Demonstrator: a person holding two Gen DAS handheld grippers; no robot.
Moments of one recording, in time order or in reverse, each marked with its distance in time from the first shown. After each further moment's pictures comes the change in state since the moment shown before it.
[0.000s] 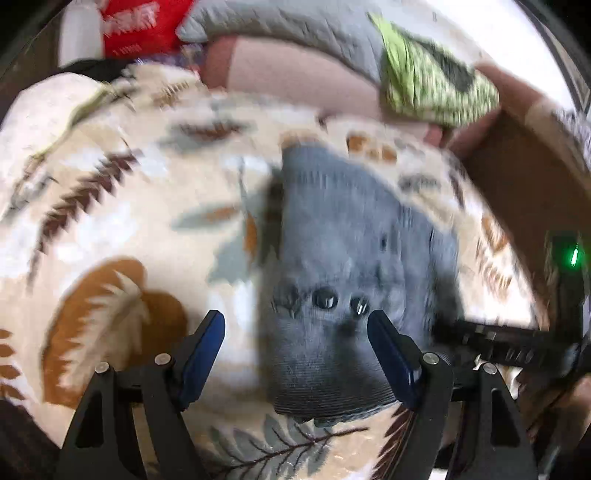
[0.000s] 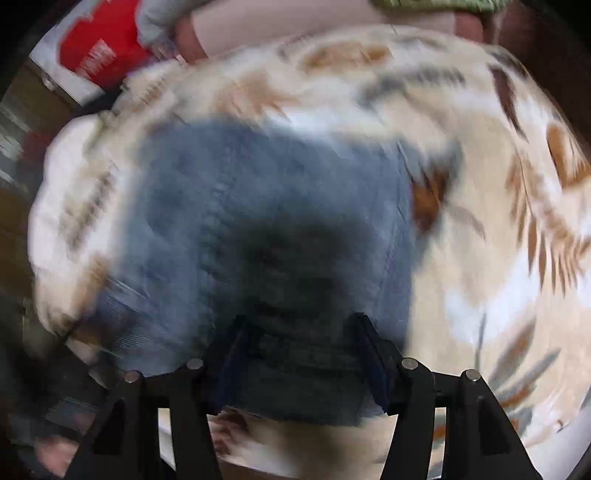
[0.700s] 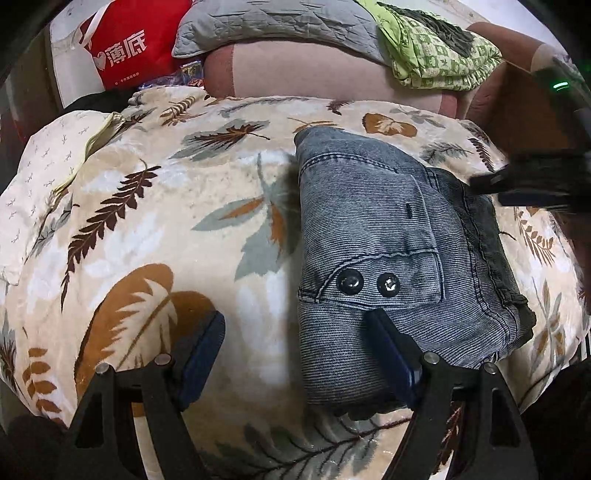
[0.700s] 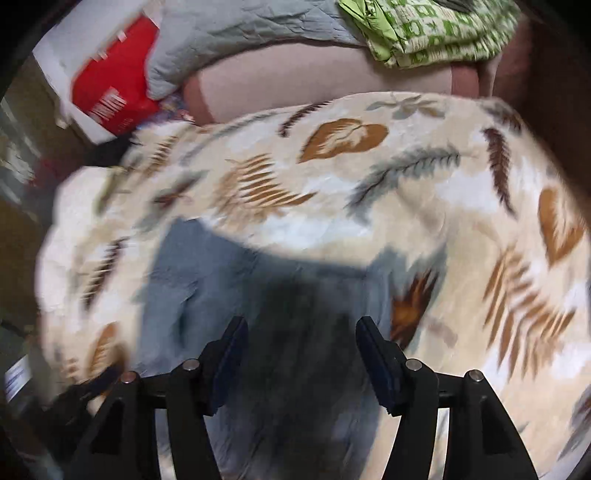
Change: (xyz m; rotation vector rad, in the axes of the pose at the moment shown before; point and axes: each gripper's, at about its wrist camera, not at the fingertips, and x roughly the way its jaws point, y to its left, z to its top) left arm 0.019 -0.012 -0.017 0.147 0.038 0.179; right arm -0.013 0.008 0.085 -0.046 -0.123 -0.119
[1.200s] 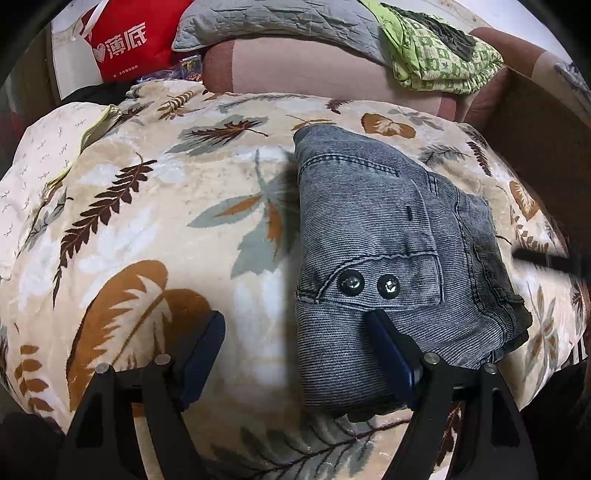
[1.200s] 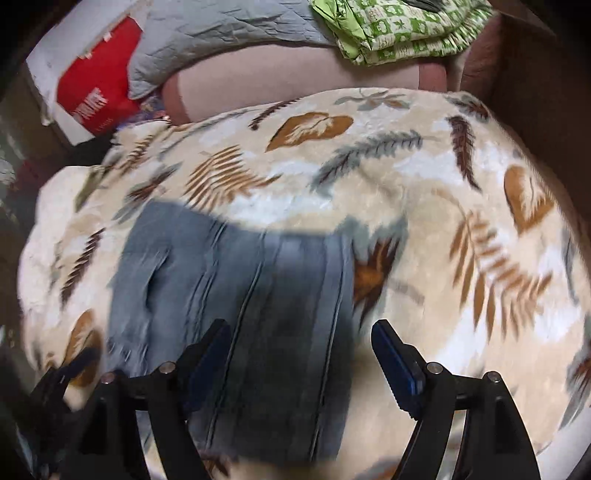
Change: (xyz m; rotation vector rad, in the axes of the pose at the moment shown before) left arm 0.003 0.003 0.003 -0.020 0.013 -0.027; right arm -0.041 -0.016 -0.078 0.064 -0.053 0.018
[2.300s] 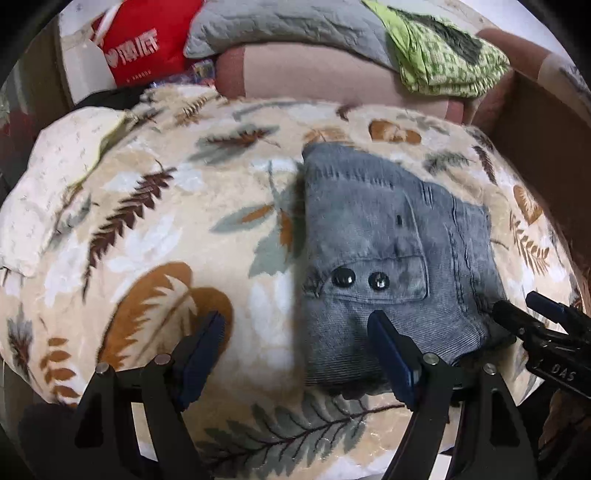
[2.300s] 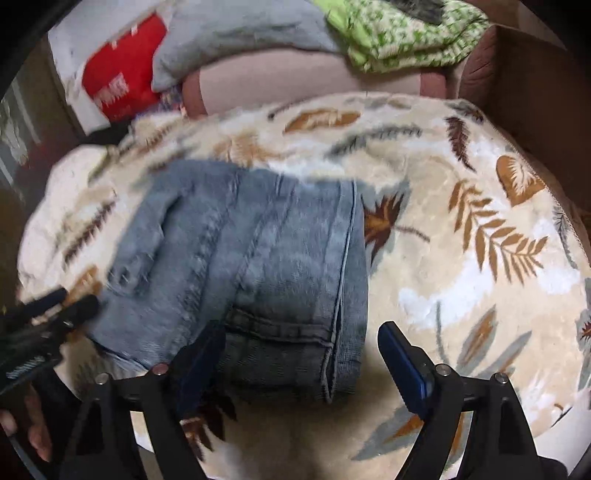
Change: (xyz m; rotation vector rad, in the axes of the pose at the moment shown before) left arm -0.023 -0.005 0.003 -0.001 0.030 0.050; right arm -0.001 0.018 -0.046 -0.059 -0.082 -0.039
